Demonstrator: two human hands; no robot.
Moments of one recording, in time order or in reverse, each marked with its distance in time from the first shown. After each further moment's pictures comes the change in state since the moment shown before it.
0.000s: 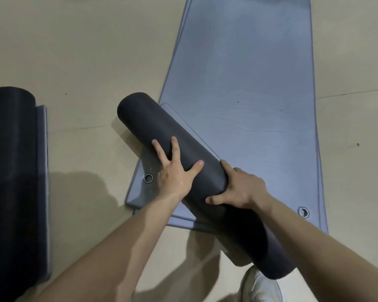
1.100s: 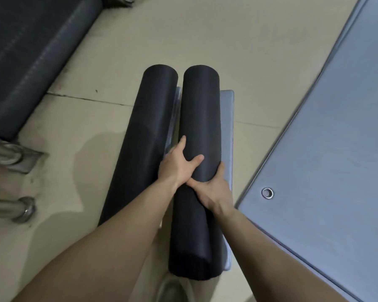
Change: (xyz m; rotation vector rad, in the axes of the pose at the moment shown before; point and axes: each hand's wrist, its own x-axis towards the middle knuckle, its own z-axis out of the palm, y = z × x) left_hand 0.030 -0.247 -0.200 -0.150 0.230 -0.317; right_hand 0.055 -0.343 0.167 0.660 -0.082 -0.140
